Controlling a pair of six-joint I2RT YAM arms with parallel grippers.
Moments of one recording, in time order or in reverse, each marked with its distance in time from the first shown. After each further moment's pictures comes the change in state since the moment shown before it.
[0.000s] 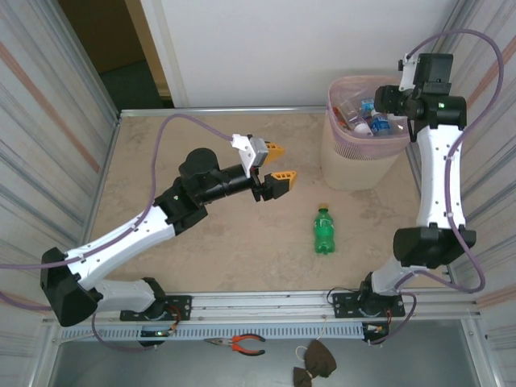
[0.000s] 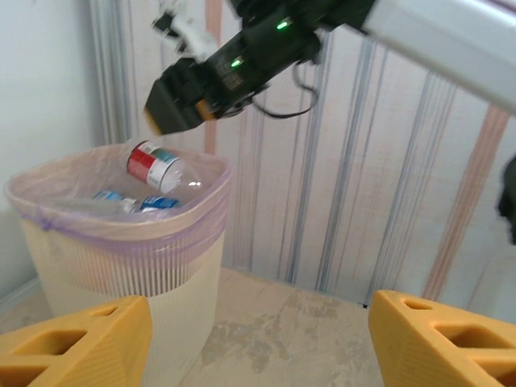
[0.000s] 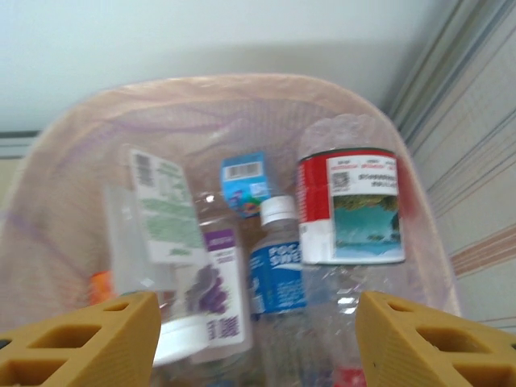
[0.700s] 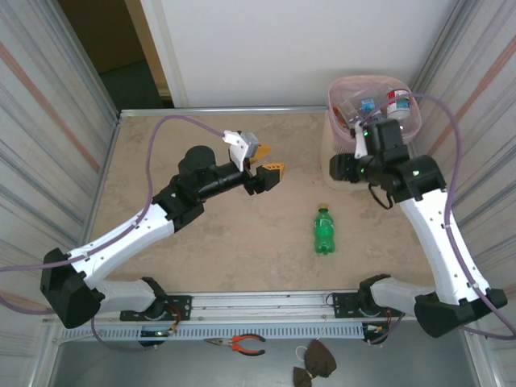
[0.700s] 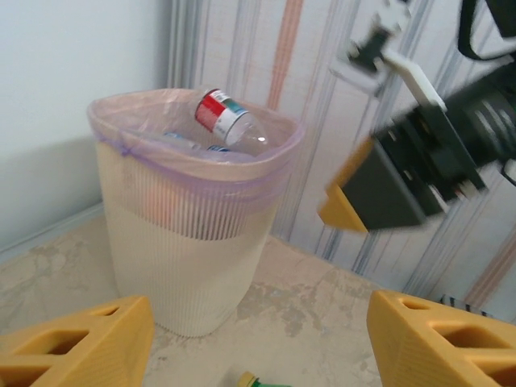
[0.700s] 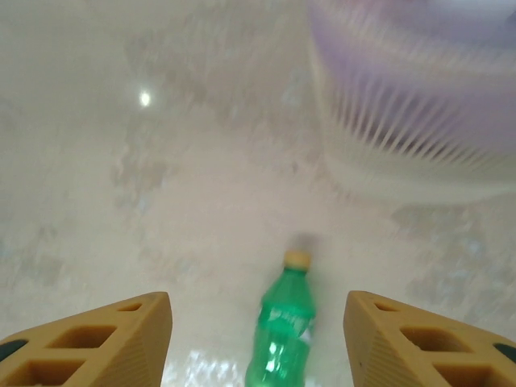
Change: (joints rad) left arm 0.089 0.000 -0.062 -0.032 -0.049 -0.079; right arm 0.446 -0.441 -0.537 -0.154 0.043 0.314
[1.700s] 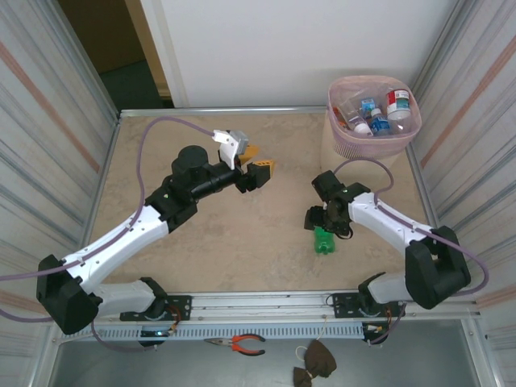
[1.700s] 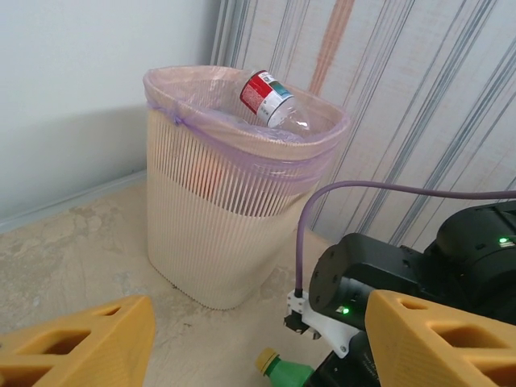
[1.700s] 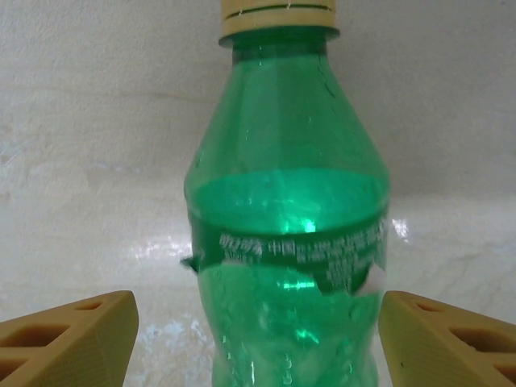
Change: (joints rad) left arm 0.047 -0.041 -0.028 -0.060 -0.030 -0.047; right arm 0.115 0.216 -0.634 0.330 -0.031 0.349
